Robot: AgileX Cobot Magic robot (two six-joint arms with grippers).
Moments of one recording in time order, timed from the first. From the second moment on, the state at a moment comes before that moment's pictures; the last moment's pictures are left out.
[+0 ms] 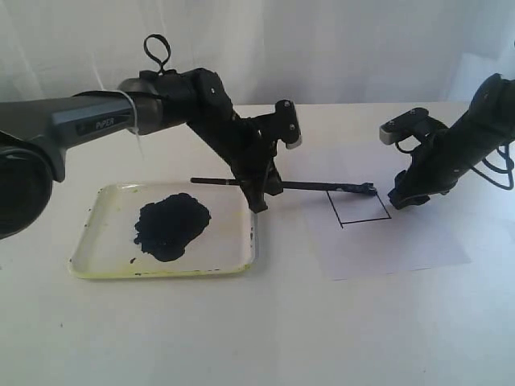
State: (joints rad) left arm -0.58 2.37 -2.03 -0.47 0.81 1.25; right arm -0.03 2.16 -1.45 0.35 0.65 -0.93
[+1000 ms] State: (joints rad) left arm -0.58 2.38 -2.03 -0.39 0.83 1.23; right arm -0.03 2.16 -1.45 0.35 0.65 -0.93
